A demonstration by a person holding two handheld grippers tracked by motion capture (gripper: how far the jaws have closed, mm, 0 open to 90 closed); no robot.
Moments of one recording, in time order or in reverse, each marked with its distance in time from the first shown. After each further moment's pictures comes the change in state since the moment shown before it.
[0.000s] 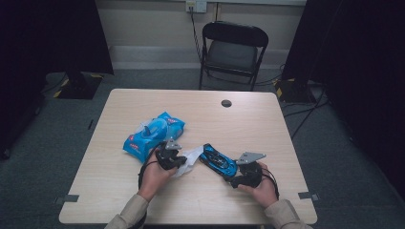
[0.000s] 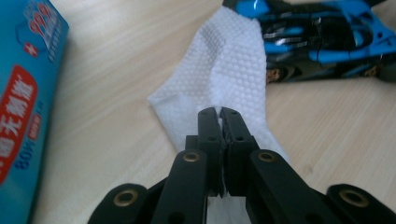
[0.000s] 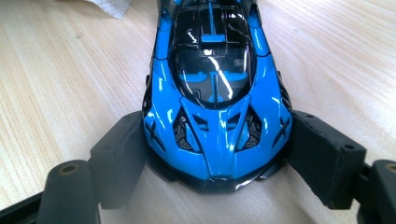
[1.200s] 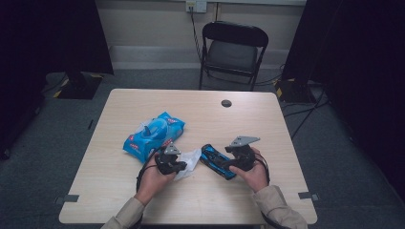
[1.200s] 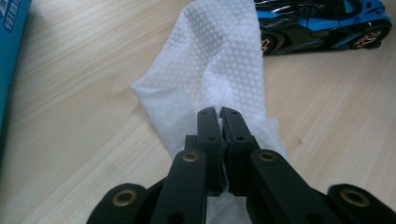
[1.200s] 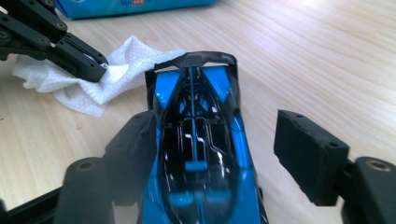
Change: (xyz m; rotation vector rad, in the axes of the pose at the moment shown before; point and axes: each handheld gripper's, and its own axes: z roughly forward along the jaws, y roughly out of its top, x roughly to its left) left arm -0.002 -0.012 0.002 0.022 -0.061 0.018; right arm -0.010 0.053 0.010 -0.052 0.010 0.065
